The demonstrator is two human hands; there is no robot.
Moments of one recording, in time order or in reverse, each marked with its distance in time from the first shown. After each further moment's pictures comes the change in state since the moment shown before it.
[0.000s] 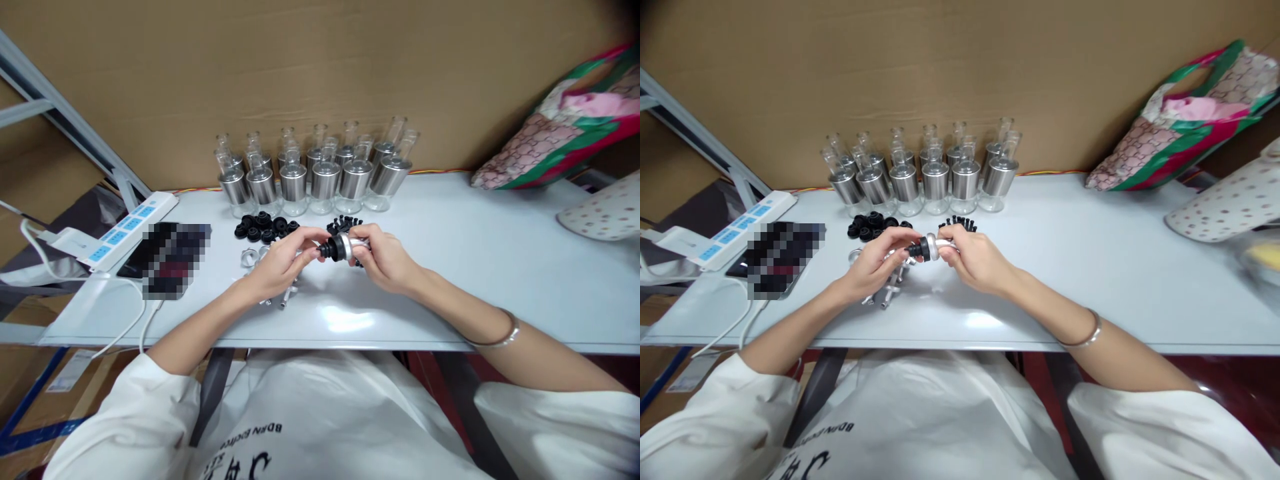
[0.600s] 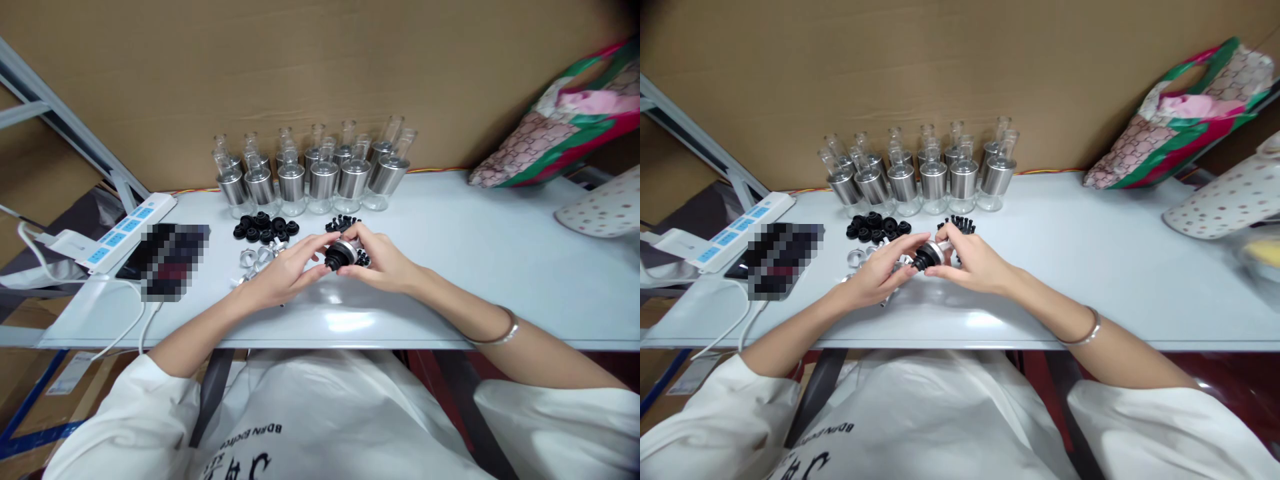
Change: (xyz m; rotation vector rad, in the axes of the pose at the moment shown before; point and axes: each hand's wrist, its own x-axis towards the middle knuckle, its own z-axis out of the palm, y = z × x) left_hand -0.002 0.005 0.005 0.184 -0.114 0.153; right_hand 0.002 -0.001 -0.001 0.112 -0.124 0.141
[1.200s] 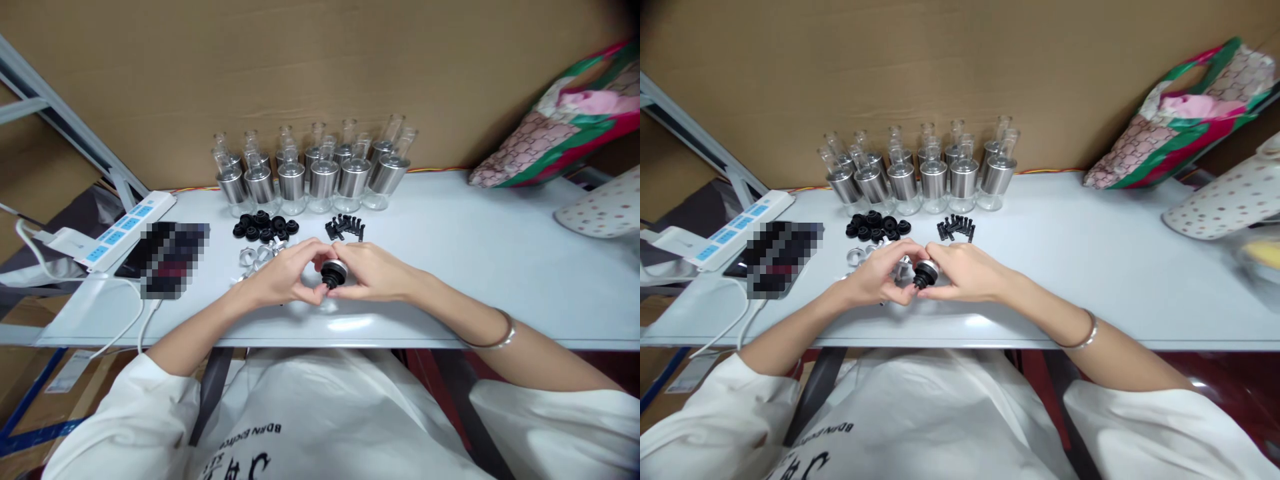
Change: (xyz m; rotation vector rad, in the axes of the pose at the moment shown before) left_hand 0.002 0.002 -0.002 0.026 -0.037 0.026; right_hand 0.003 -0.013 0.001 -0.219 -0.326 -0.027
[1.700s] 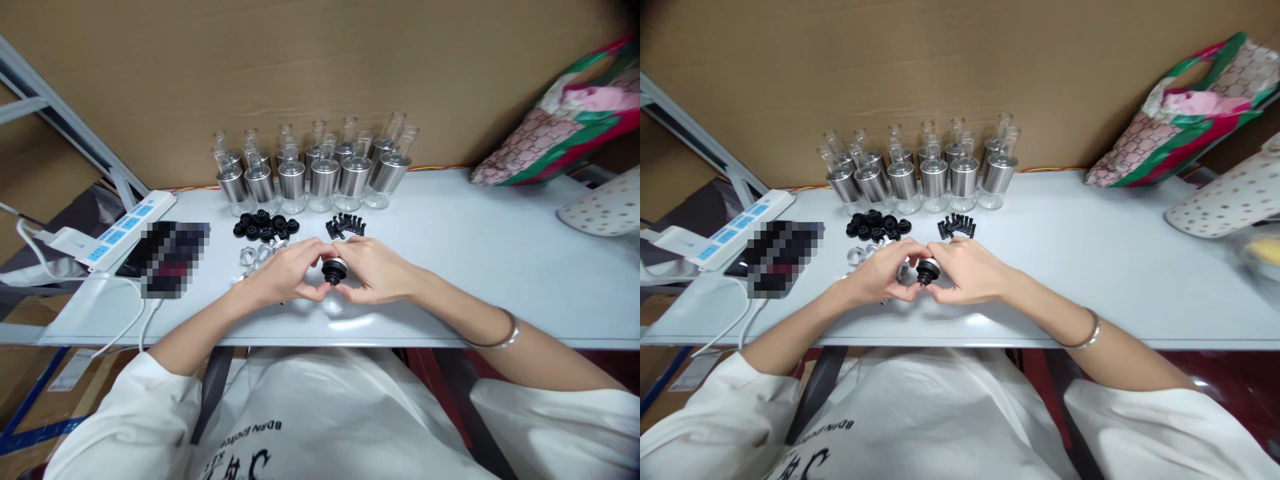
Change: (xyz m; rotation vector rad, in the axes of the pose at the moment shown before) left_hand -0.001 -0.005 0.003 0.152 -0.020 0.027; right_hand 0.001 -0.002 -0.001 -0.102 -0.012 -0.023
